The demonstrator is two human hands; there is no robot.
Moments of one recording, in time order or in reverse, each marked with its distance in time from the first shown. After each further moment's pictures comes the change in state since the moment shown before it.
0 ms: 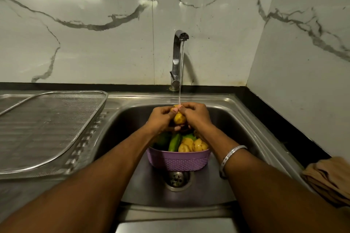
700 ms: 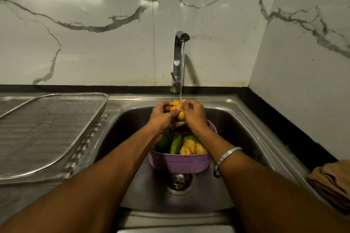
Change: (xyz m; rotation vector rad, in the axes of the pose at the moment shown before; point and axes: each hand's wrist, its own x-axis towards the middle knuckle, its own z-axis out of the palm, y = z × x) left_hand 0.006 0.007 0.008 -0.230 0.084 -0.012; right_hand 0.006 -0.004 0.014 -0.092 0.070 -0.148
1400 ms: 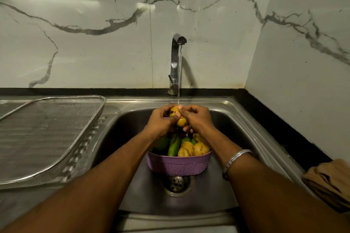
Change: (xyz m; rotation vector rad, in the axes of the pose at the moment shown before) left_hand -0.003 -0.005 -0.011 0.310 -0.136 0.198; right_hand -0.009 -0.001 -0.025 0.189 -0.108 0.182
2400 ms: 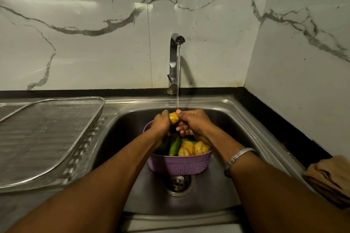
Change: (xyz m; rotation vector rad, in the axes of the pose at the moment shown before) left_hand 0.010 -0.005 0.010 0.136 0.148 -0.383; right_hand 0.003 0.007 0.006 0.093 -0.142 0.188
